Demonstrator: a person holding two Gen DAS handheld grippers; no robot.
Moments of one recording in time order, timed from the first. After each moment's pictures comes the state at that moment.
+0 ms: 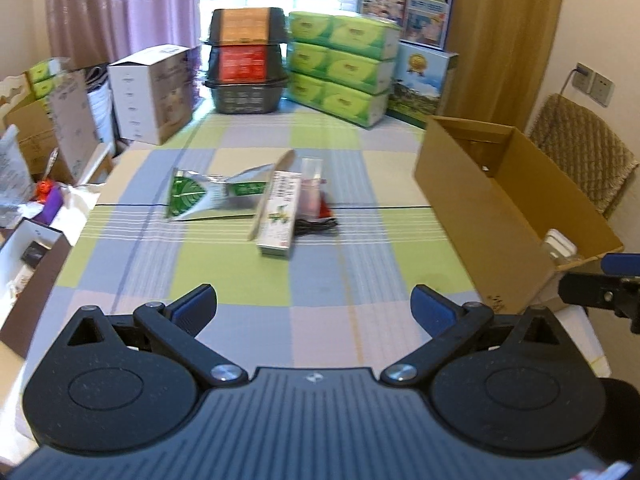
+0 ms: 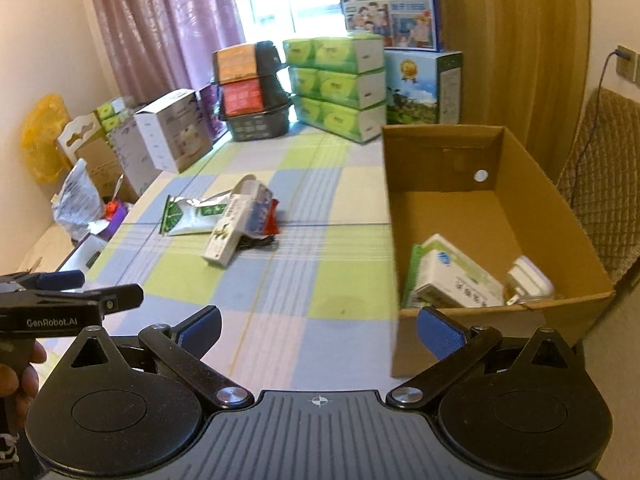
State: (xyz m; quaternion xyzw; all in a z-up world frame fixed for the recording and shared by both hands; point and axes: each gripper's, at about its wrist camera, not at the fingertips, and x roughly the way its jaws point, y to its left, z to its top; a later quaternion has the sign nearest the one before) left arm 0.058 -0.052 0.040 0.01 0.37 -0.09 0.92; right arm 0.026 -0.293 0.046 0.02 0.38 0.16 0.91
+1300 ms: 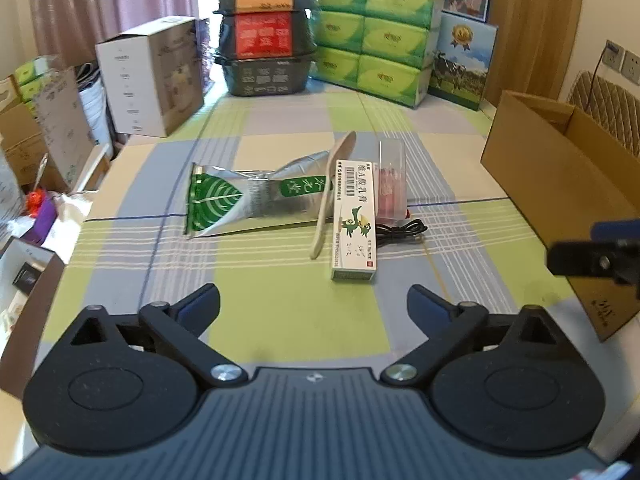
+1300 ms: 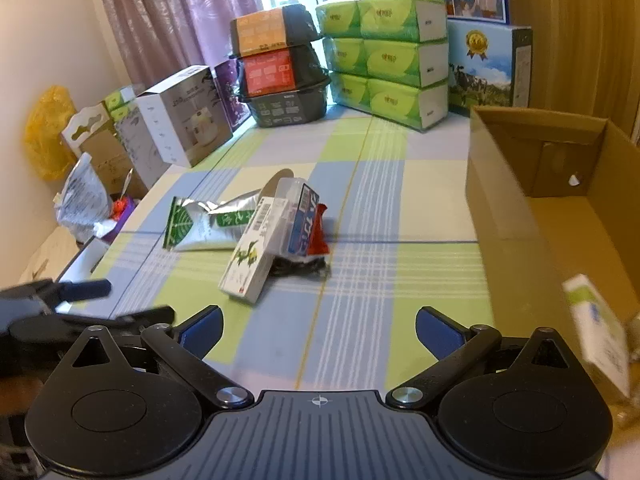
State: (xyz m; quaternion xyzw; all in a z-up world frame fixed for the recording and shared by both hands) left arm 0.171 0.000 -0.035 0.04 0.38 -0.10 0.92; right arm 0.141 -0.209 -0.025 0.04 0.39 0.19 0.90
